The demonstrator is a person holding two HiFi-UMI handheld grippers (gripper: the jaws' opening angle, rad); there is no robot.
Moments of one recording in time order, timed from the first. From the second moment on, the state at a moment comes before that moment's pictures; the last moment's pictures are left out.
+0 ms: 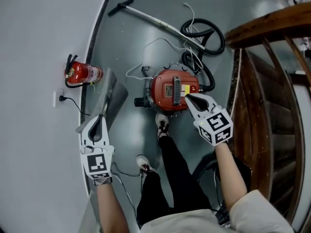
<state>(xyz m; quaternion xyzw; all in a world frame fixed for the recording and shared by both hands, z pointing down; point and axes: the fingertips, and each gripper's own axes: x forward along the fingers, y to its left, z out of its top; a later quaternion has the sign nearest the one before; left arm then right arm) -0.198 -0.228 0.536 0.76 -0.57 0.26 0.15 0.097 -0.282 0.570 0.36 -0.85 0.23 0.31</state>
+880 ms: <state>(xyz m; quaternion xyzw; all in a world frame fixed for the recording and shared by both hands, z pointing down) -0.191 -0.208 0.670 0.75 -0.58 0.27 0.19 0.103 -0.284 0.655 0.35 -0.84 0.31 0.27</state>
